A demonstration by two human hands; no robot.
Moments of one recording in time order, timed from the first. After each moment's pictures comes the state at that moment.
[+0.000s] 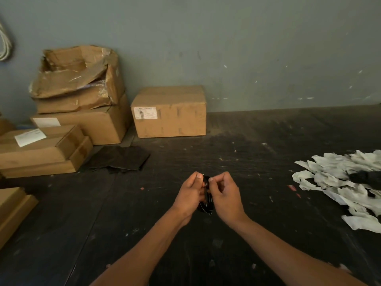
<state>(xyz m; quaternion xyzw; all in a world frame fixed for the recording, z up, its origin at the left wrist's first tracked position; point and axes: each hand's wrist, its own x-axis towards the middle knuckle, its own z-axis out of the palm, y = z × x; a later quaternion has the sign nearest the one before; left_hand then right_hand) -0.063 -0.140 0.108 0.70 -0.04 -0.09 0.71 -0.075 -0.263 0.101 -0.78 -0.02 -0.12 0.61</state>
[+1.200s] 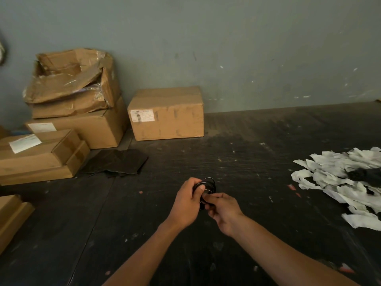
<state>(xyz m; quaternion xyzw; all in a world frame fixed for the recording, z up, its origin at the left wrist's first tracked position) -0.058 -0.129 0.092 0.84 -0.10 0.00 0.54 -0.068 -0.257 0.092 -0.54 0.26 0.15 0.79</state>
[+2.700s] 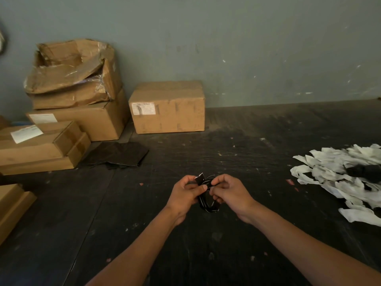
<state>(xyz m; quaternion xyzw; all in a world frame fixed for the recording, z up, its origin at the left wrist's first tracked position) -0.062 -0.126 0.084 0.65 0.05 -0.13 0.75 -0.073 -0.290 0.105 -0.75 0.02 0.11 0.66</state>
